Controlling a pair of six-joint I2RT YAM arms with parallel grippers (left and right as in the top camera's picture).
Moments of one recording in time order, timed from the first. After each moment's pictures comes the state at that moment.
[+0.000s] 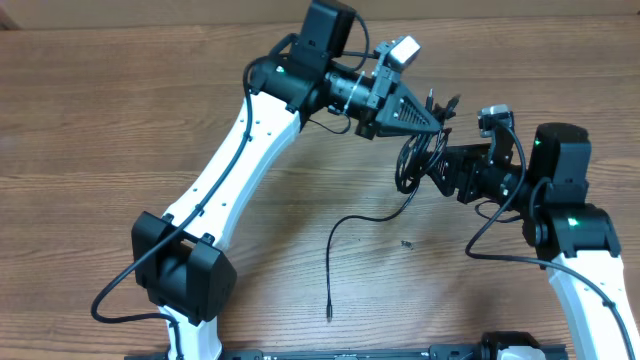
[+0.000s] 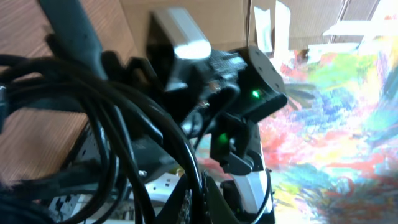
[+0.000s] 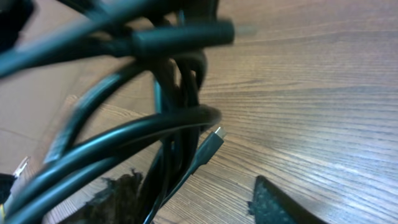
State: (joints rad) left arm -0.51 1.97 1.93 -0.69 1.41 -0.77; right arm -0.01 1.10 0.91 -0.50 -0.70 0.12
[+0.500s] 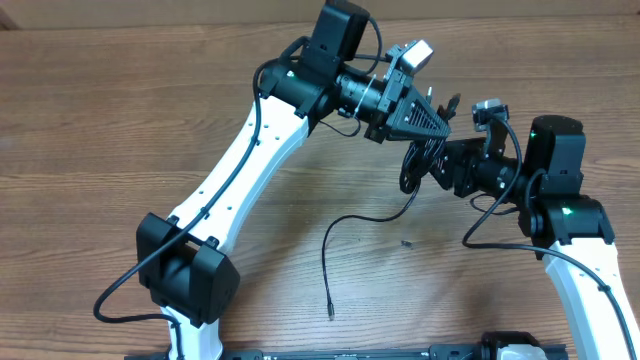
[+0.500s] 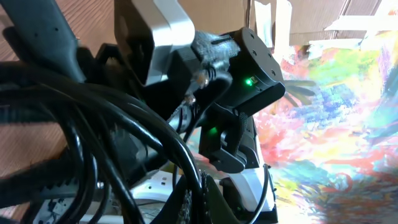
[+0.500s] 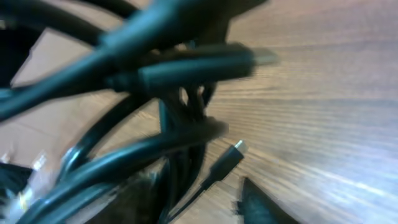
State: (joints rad) left arm -0.54 1.97 1.93 -0.65 1.40 -0.81; right arm -0.01 1.15 0.91 -0.44 -0.78 0.13
